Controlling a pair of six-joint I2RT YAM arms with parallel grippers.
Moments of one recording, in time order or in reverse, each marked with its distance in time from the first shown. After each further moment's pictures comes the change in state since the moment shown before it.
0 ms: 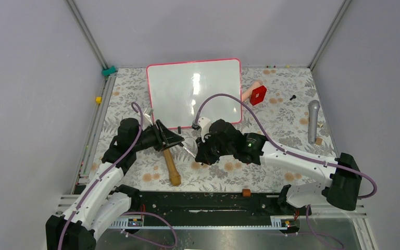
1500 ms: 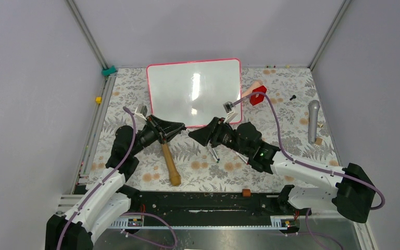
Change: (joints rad) left arm -0.046 -0.043 -0.138 0.543 -0.117 -0.544; right arm -0.104 -0.160 -0.330 0.787 0.133 0.592
